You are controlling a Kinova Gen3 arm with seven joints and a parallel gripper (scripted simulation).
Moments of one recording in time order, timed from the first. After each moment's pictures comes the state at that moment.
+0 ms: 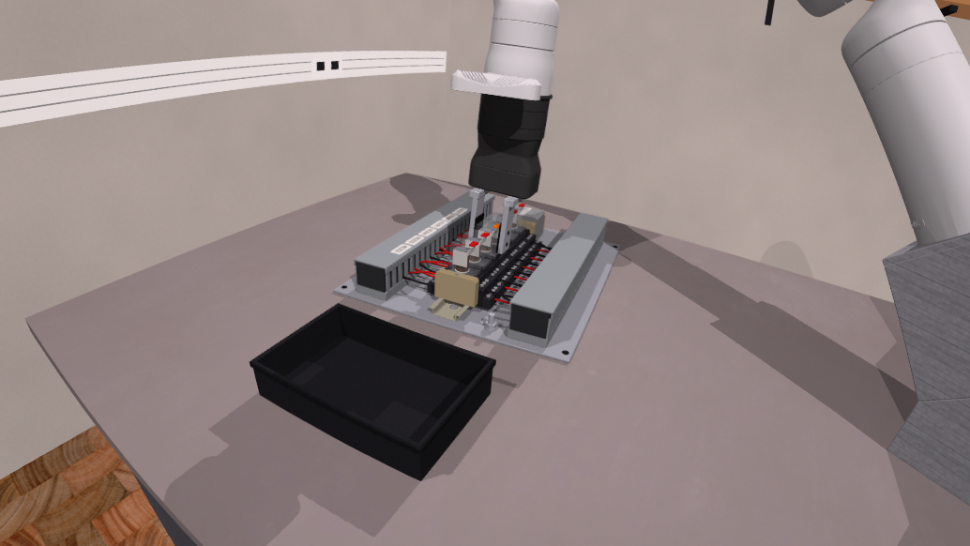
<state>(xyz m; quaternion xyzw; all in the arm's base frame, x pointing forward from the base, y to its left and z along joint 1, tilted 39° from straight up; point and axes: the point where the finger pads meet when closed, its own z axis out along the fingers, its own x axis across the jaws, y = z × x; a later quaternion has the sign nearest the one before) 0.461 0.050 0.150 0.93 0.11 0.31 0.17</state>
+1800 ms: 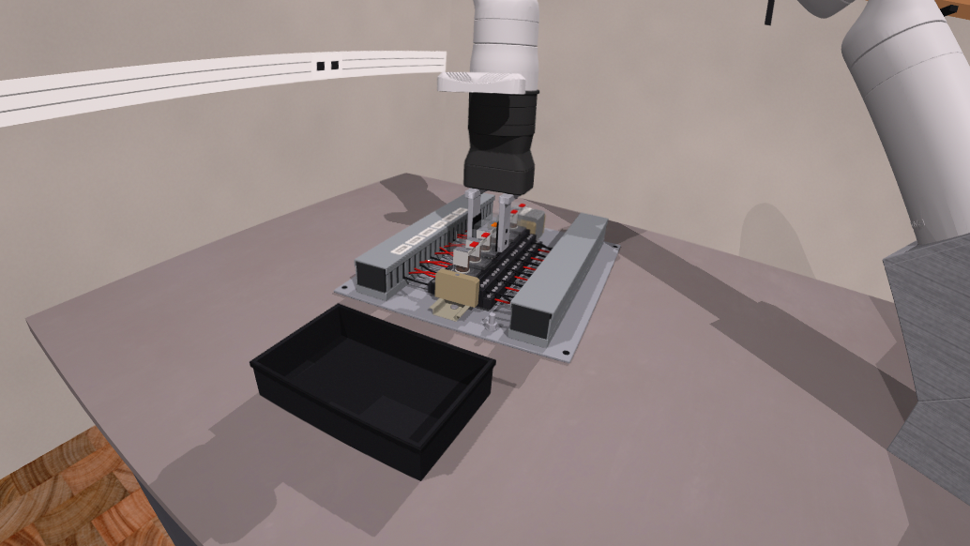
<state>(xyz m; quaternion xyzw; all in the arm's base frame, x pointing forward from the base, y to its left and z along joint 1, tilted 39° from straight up) 0.463 0.051 0.151 0.94 0.11 0.27 0.17</state>
